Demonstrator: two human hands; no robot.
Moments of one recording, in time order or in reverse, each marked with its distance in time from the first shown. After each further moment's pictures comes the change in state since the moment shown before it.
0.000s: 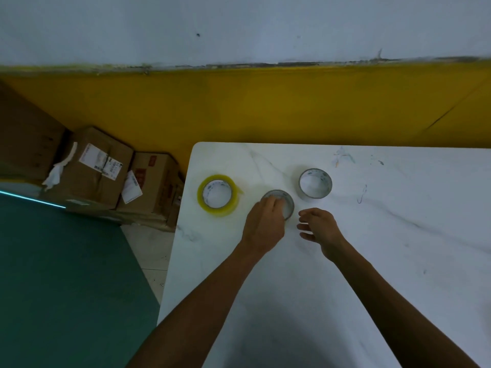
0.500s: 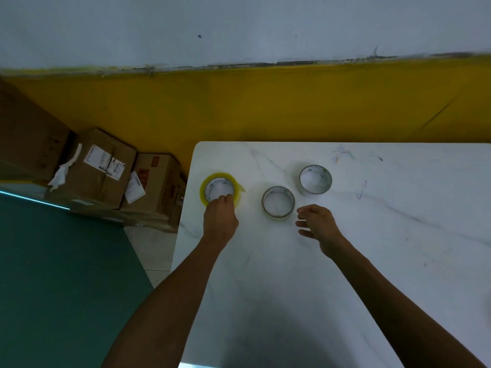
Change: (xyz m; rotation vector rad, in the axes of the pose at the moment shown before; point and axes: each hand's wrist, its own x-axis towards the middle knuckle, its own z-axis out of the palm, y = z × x) left_hand -0.026 -0.082 -0.020 0.127 -0.271 -0.394; right_hand -0.010 0.004 0.004 -0.003 -0.006 -0.042
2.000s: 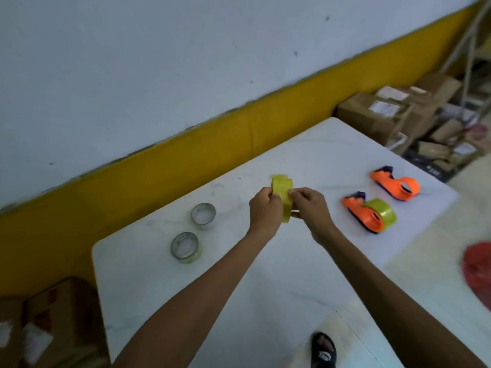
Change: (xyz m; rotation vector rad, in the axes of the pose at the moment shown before) left_hand -0.138 0.311 -0.111 -0.925 -0.237 0.402; right_hand -0.188 0.014 -0.168 0.321 0.634 -0.435
